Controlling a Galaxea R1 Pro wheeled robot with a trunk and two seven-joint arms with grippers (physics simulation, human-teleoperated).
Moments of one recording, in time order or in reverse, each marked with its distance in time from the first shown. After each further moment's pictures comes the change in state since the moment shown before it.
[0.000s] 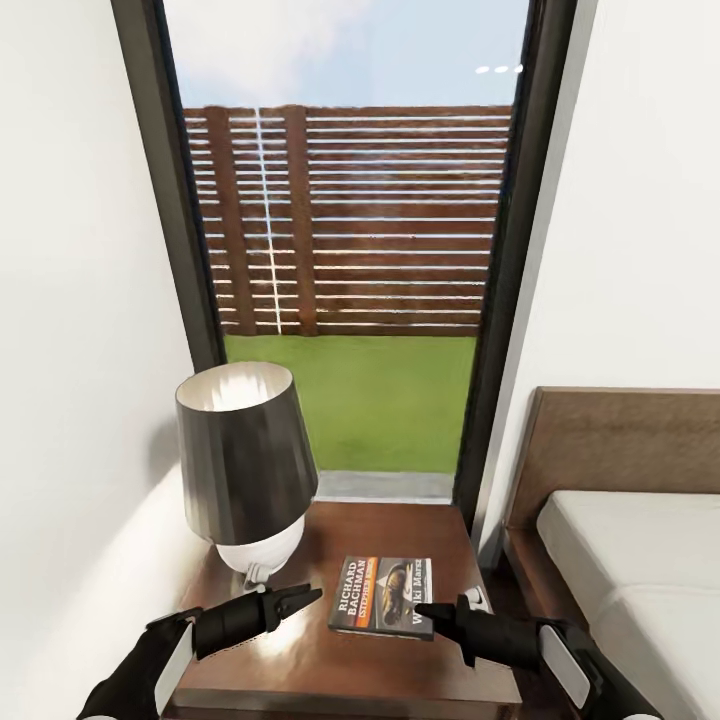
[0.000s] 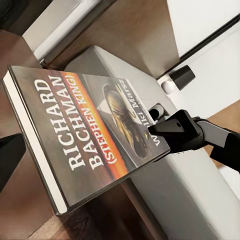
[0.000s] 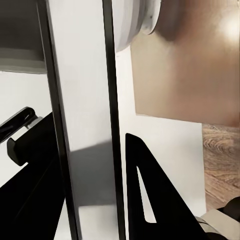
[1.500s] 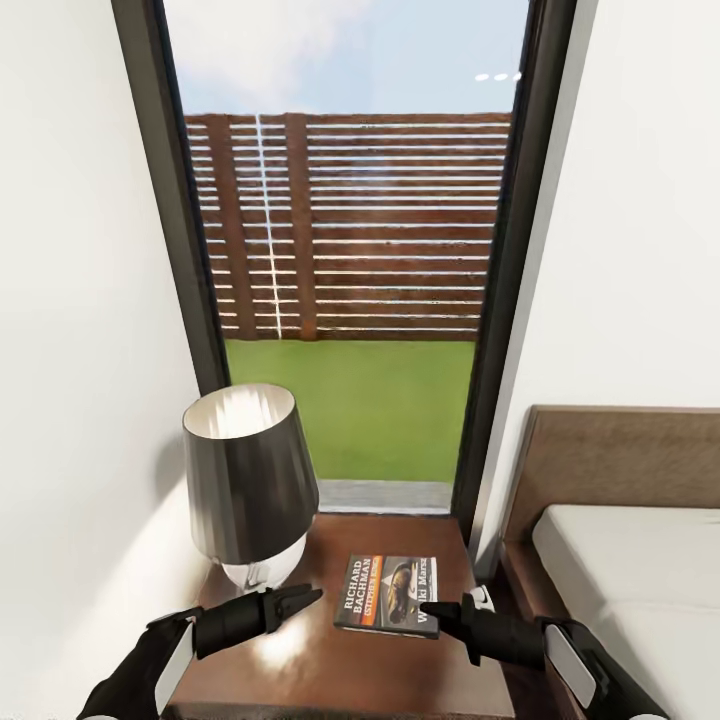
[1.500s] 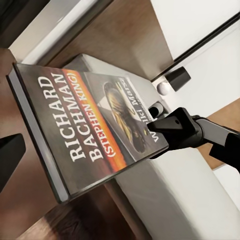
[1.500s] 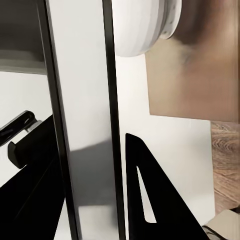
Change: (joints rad) left arm 0.000 0.000 -0.003 -0.002 -0.002 0.000 -0.003; right arm 0.000 -0.015 -0.005 0.000 -0.004 0.000 0.001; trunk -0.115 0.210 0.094
